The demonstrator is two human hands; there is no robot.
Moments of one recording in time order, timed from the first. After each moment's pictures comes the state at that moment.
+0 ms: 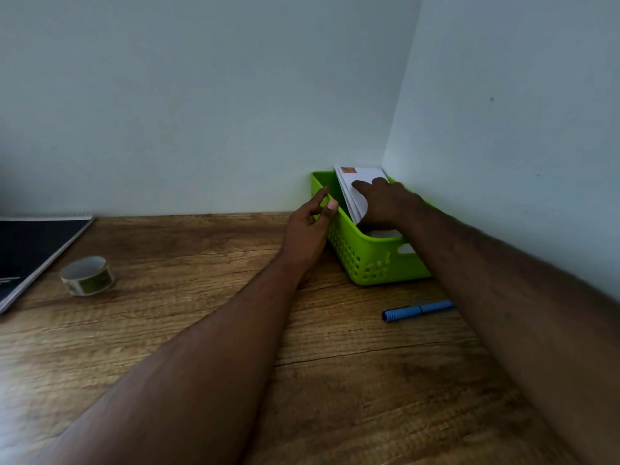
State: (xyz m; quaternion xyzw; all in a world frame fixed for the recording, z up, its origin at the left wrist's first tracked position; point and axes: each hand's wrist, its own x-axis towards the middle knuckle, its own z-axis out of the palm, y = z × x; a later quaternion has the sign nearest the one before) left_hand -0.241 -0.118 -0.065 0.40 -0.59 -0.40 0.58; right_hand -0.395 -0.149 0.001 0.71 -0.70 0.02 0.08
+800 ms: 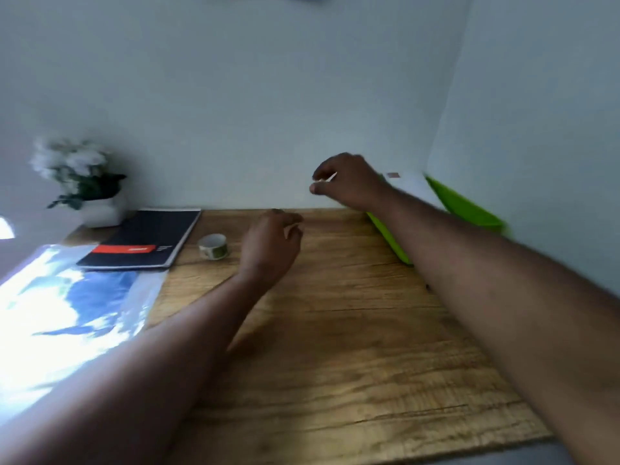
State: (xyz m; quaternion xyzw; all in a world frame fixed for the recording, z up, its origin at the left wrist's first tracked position) left_hand -0.091 0.003 -0.042 0.60 -0.66 -0.06 0.45; right_hand -0.244 -0.058 0.052 0.82 -0.50 0.28 -0.06
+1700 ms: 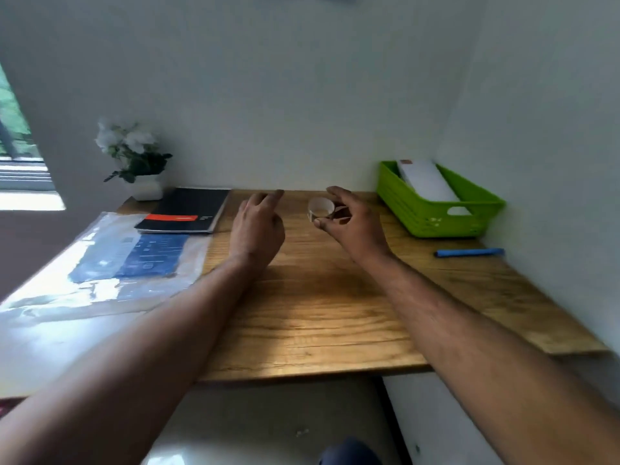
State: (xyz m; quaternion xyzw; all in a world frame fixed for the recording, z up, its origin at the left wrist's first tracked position) left_hand -0.027 0.059 -0.056 0.60 -0.66 0.04 0.44; right_hand -0.204 0.045 -0.043 0.72 -0.47 0.49 -0.15
